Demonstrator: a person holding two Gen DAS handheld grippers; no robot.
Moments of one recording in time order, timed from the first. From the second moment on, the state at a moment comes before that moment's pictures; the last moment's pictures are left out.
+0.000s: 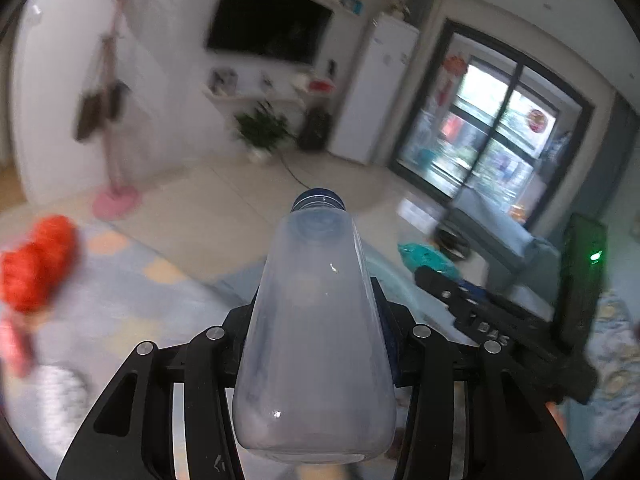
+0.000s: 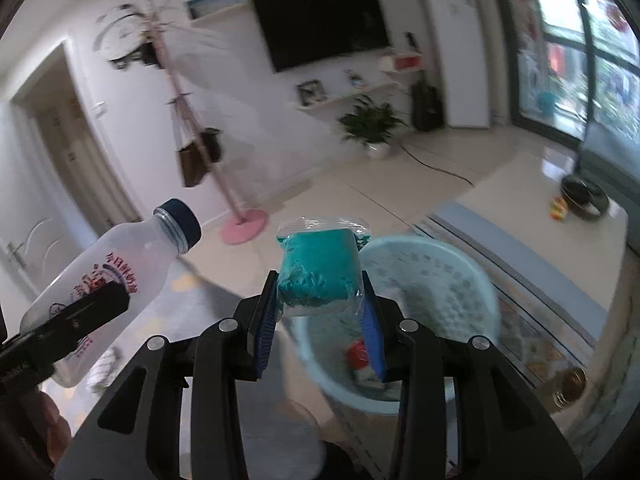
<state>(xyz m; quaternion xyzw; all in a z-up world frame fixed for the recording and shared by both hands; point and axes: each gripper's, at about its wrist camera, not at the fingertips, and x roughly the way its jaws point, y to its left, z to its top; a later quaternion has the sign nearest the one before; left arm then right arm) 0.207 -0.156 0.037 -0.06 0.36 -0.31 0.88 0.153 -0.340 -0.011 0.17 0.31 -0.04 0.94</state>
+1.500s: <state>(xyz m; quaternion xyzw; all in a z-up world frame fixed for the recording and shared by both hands) 0.156 -0.005 0.064 -0.10 0.29 -0.17 0.94 0.165 -0.220 0.014 0.08 0.33 0.07 0.94</state>
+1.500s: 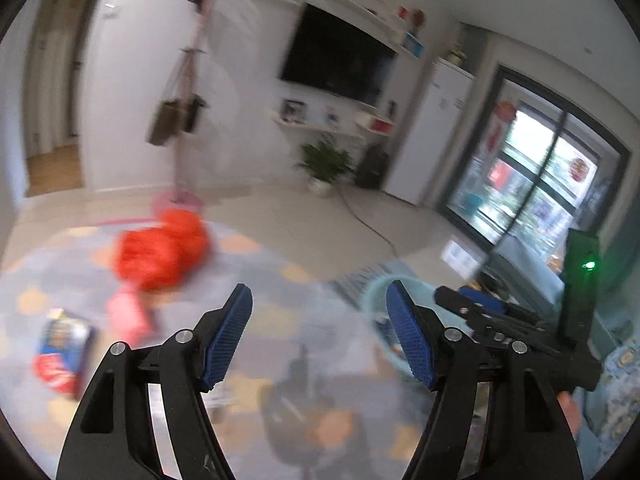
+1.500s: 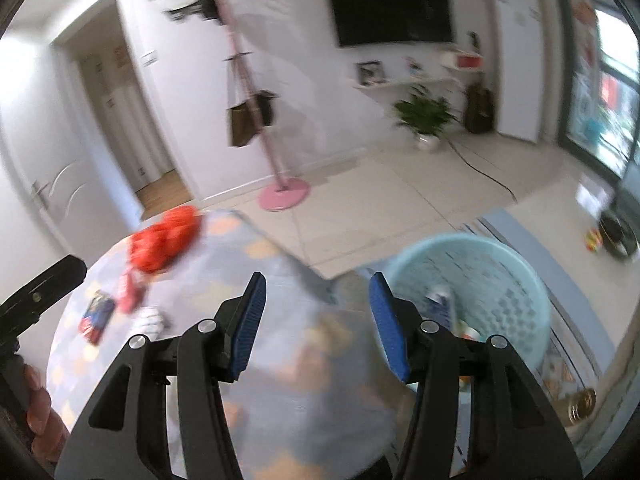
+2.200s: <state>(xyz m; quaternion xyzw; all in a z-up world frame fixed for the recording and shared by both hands) 0.223 0.094 -0.024 -0.06 0.38 -0.03 0.92 0.305 -0.018 -0.001 0.03 0.38 0.24 0.89</state>
